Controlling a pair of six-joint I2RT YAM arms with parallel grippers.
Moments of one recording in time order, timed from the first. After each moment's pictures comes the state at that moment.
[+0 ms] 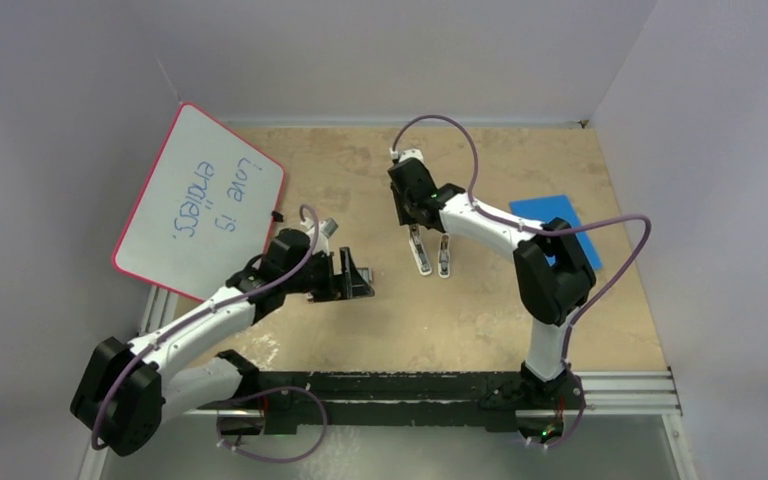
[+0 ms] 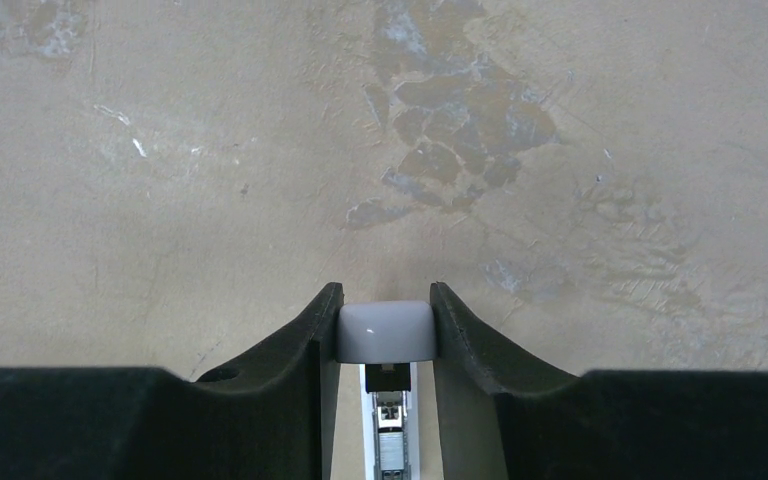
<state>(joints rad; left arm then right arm) -0.57 1.05 0.55 -0.16 0.42 -0.72 0.67 1.88 1.41 -0.40 0.33 0.27</state>
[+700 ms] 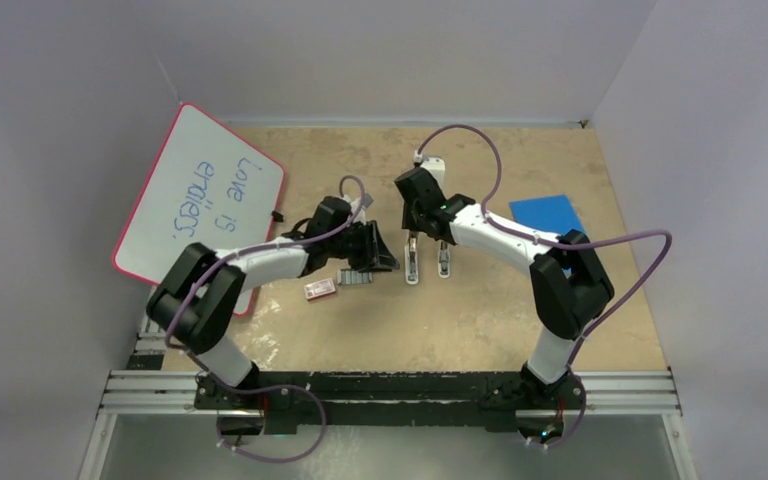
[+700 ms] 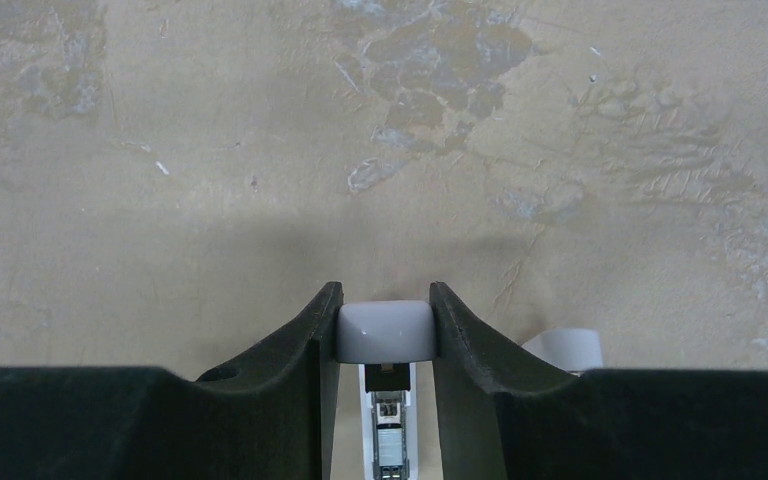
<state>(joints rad) -0.58 1.59 0.80 0.11 0.52 -0.84 0.68 1.76 1.28 -0.38 0.40 0.59</state>
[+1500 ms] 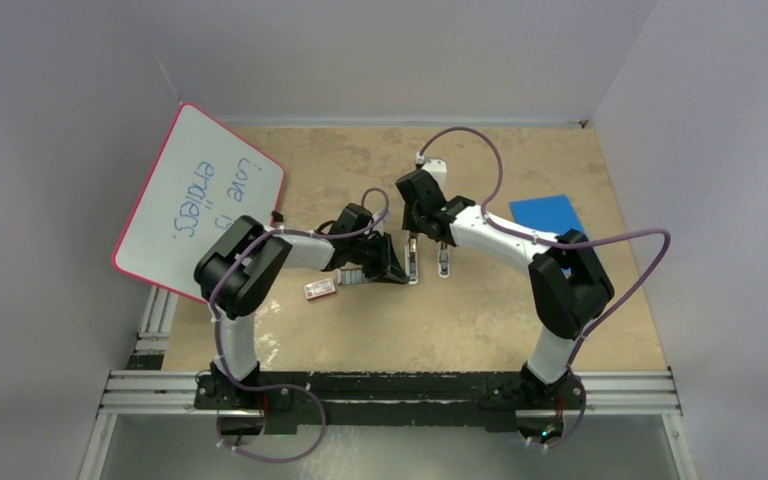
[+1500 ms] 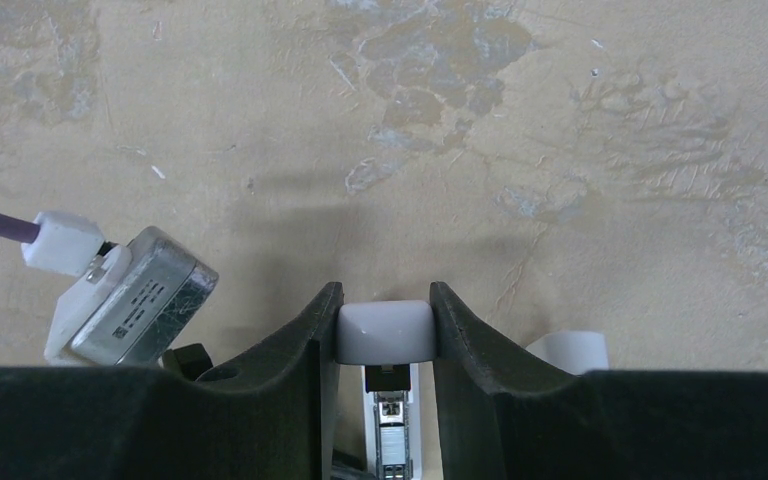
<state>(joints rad) -0.62 1.92 0.94 0.16 0.57 -0.83 0.68 1.76 1.26 -0.36 0.40 0.61</state>
